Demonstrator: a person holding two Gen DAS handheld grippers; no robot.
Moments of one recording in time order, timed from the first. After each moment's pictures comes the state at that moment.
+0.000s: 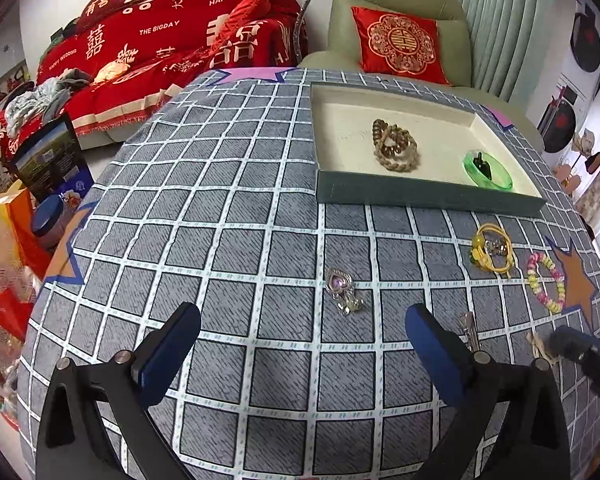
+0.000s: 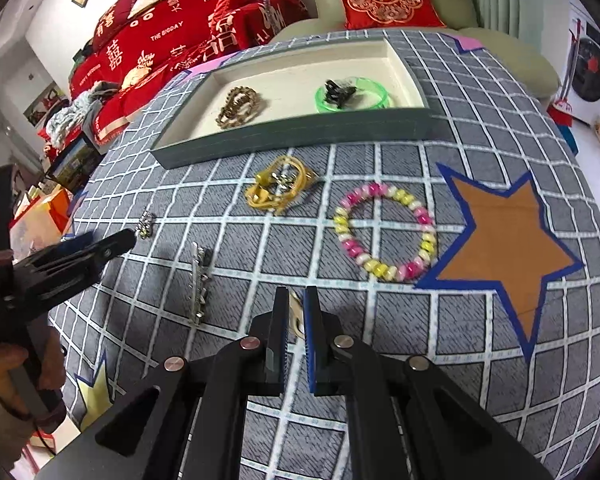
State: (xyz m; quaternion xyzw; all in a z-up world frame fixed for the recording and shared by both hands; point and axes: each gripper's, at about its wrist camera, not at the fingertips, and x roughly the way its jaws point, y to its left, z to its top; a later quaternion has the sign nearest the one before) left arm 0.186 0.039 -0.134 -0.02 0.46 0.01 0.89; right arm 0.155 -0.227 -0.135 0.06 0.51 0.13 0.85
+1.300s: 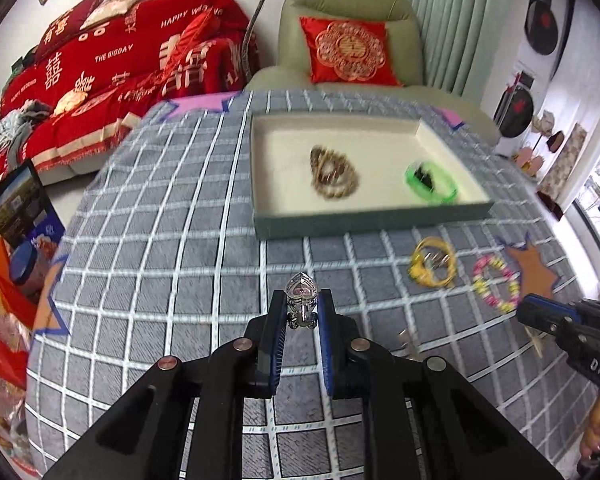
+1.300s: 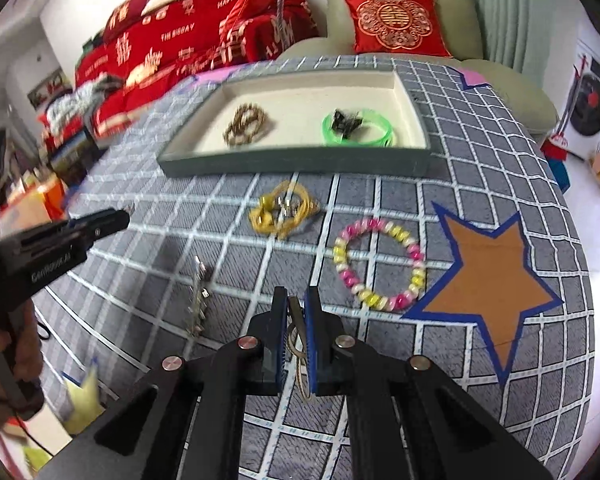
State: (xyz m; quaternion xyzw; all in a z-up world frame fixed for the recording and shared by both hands) left arm 0.188 0.014 -0.092 -0.01 0.44 -0.08 0.90; right arm 0.160 -0.224 -0.106 0.05 0.47 0.14 0.87
